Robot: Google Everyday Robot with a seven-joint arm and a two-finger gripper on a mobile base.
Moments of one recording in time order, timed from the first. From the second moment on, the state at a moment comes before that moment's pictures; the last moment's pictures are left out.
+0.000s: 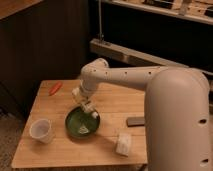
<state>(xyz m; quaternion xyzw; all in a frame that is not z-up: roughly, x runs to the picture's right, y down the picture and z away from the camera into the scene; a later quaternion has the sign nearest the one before) -0.128 0.050 0.818 -0.32 -0.01 0.47 0.82</state>
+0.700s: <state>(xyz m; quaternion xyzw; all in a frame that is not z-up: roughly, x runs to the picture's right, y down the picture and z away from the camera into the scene) -0.148 0.089 0.793 -0.34 0.00 0.44 0.83</state>
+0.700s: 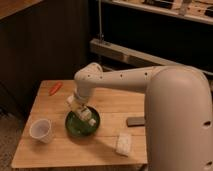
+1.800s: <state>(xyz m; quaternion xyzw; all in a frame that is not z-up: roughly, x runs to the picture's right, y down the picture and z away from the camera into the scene) -0.148 0.095 0.790 -0.34 0.00 0.43 0.83</state>
